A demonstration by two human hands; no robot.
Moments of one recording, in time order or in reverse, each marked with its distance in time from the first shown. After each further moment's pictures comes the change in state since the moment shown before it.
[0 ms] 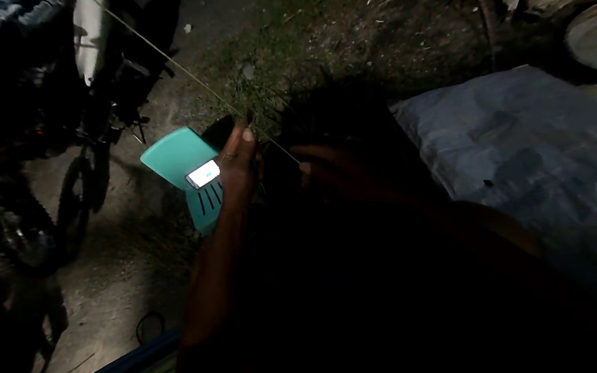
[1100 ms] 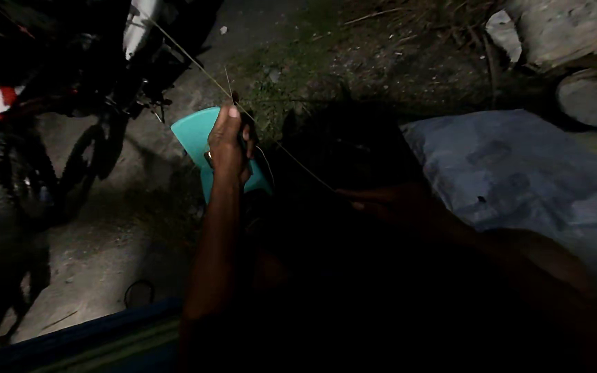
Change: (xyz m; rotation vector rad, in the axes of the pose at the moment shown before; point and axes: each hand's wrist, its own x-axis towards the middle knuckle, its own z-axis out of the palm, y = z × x) left_hand -0.047 0.048 -0.064 -0.077 0.173 0.111; right_hand -0.108 -0.034 0.051 -0.421 0.008 -0.144
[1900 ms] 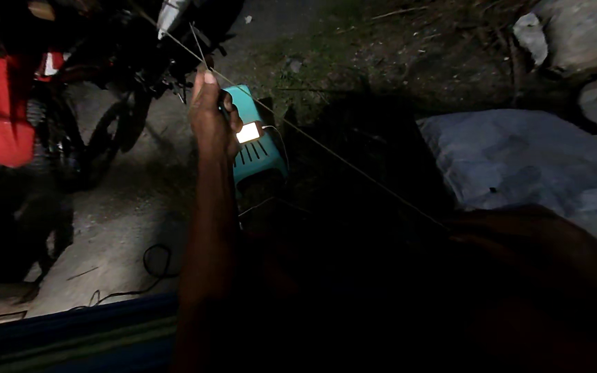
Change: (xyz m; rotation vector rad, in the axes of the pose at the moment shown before) left_hand -0.051 0.079 -0.052 -0.048 0.183 0.032; right_hand -0.122 -0.074 -0.008 -0.217 -0.031 0.040
